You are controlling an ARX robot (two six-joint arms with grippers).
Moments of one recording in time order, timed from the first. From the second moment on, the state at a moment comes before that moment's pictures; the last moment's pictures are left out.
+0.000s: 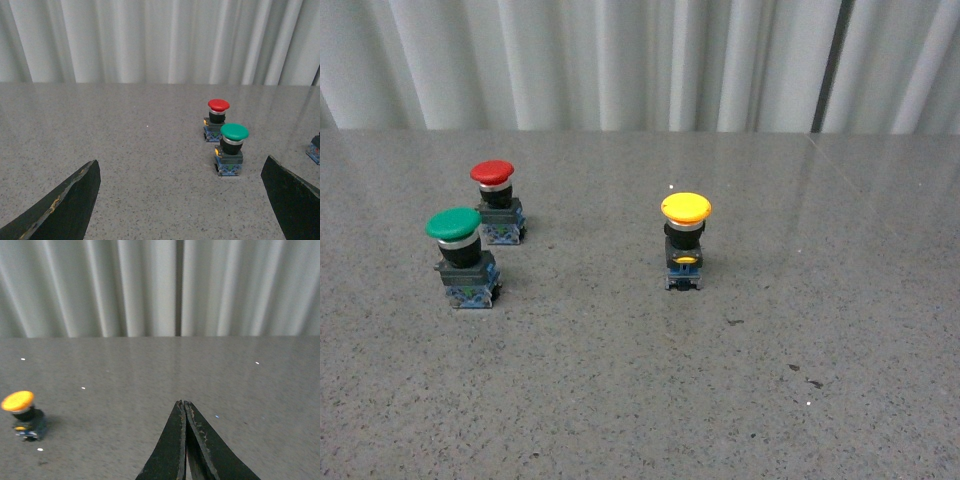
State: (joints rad) left arm 0.00 0.01 0.01 0.00 0.00 0.00; right arm 0.01 0.64 0.19 0.44 0.01 0.01
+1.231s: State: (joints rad) left arm 0.00 0.01 0.01 0.00 0.00 0.00; right arm 0.00 0.19 0.01 0.19 0.00 0.01
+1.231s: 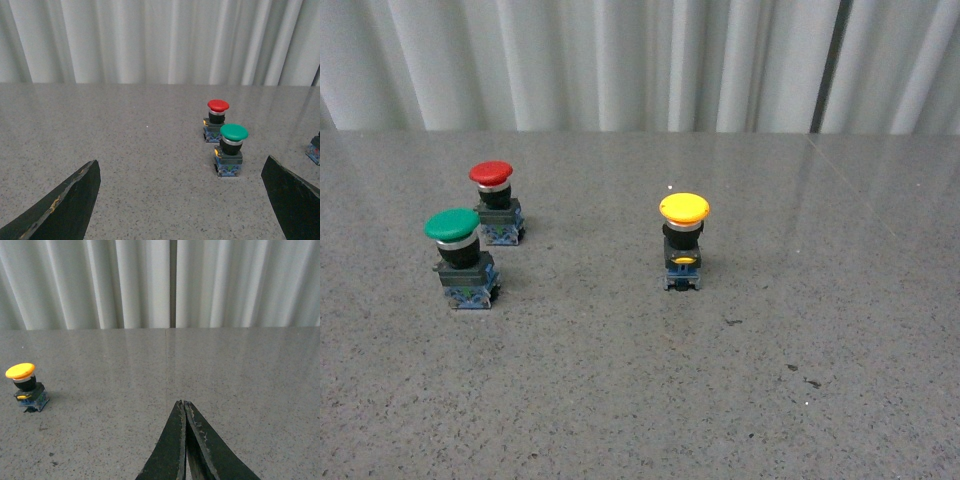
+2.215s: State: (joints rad) left arm 0.00 0.01 0.01 0.00 0.00 0.00; right arm 0.00 0.00 0.01 0.00 0.00 0.01
